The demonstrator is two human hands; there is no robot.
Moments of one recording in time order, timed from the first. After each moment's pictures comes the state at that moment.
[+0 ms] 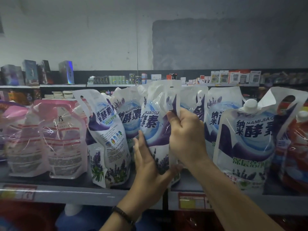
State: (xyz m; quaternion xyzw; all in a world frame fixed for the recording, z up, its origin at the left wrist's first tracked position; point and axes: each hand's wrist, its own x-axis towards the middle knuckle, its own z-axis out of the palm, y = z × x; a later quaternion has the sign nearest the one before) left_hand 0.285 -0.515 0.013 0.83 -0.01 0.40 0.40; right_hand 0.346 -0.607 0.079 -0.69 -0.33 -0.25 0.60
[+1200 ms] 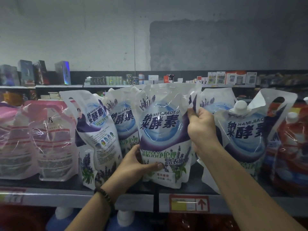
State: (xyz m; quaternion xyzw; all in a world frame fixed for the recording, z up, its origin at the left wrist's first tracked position) left_hand 0.316 -0.457 -0.018 0.75 0.08 0.19 0.63; right_hand 0.413 -0.636 0.093 -0.66 -0.18 -0.12 0.72
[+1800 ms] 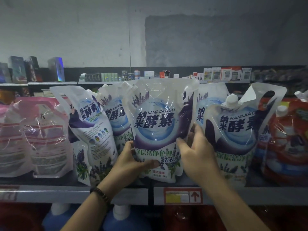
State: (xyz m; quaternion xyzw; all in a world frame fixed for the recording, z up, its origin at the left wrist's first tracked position) left_hand 0.310 -0.469 -0.020 0.75 0.08 0.24 0.61; right_hand 0.360 -0.678 0.034 -0.75 -0.26 -0.12 0.59
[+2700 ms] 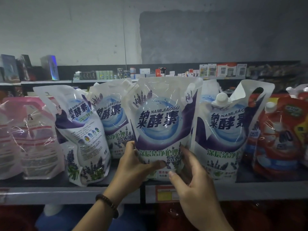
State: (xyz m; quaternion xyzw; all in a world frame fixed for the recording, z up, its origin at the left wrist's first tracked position) left_hand 0.318 -0.511 -0.025 0.75 0.09 0.28 0.59; right_hand 0.334 -0.707 -0.031 -0.73 -0.26 -0.07 0.63
